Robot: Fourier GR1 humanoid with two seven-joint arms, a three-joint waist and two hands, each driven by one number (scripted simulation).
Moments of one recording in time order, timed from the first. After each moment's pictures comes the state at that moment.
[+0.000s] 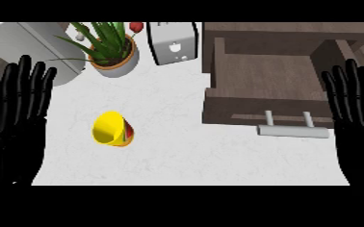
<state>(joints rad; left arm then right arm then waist) 0.00 0.08 0.00 -2.10 -0.01 0.01 -0.01 0.02 -0.10 -0.01 -2.10 -0.01 0.01 0.00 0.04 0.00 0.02</state>
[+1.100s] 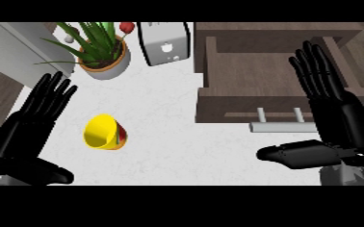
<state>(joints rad) 0.01 0.24 0.16 -1.71 0.44 -0.41 0.00 -0.14 -0.14 -0.01 -1.94 -0.06 0.11 0.09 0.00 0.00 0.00</state>
